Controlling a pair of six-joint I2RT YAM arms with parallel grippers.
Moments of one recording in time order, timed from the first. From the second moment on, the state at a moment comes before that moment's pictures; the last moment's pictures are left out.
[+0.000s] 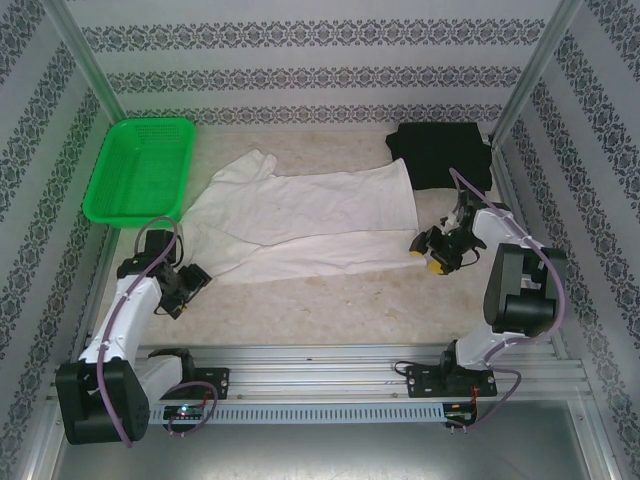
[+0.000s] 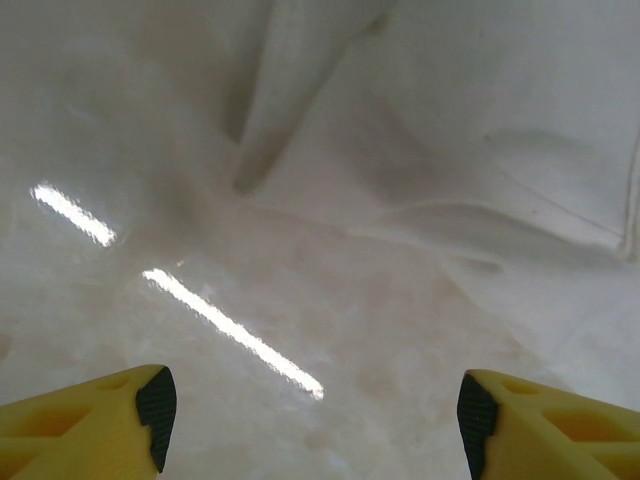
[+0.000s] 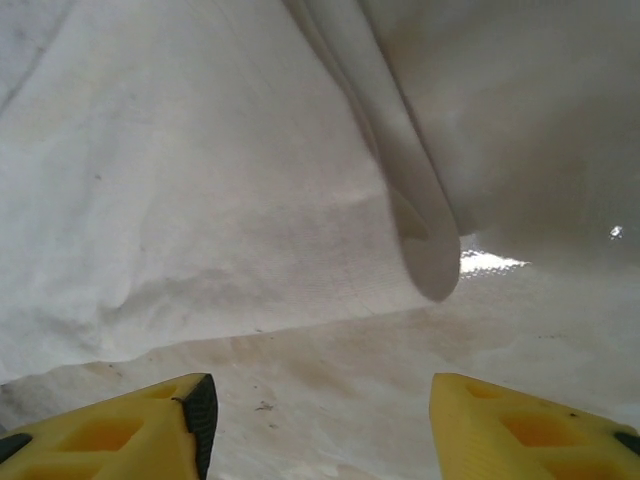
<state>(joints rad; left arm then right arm) 0.12 1.05 0.66 -0.92 0.11 -0.80 -0.16 1.64 1.02 -0.91 -0.50 0.37</state>
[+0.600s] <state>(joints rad) 0.12 1.23 0.54 -0.52 0.01 -0.86 -0.15 1.73 1.01 -0.83 -0.50 0.37</state>
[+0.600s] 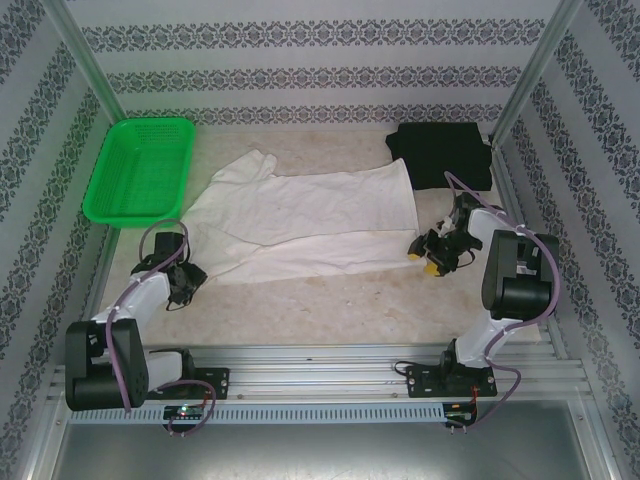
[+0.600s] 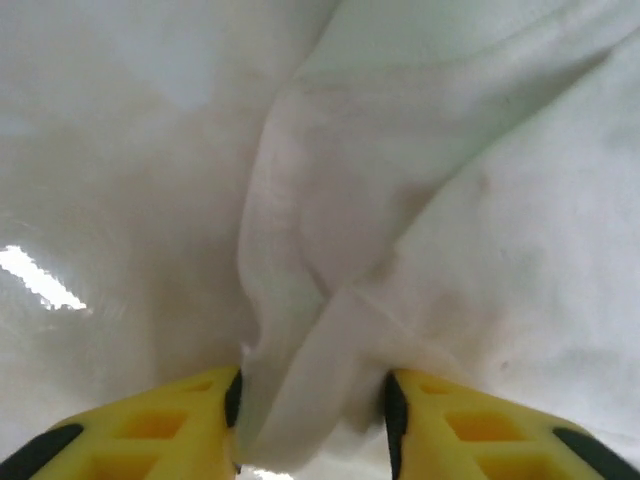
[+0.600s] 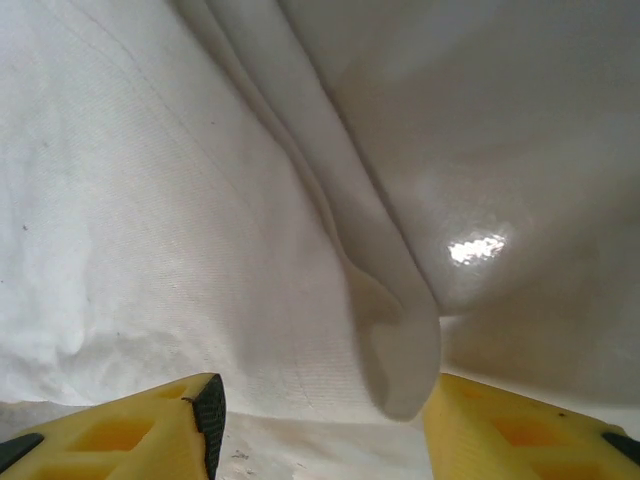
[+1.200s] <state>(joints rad) 0.18 1.15 0.62 -0.70 -0.14 -0.78 -0.15 1.73 1.09 -0.84 -0.52 0.37</state>
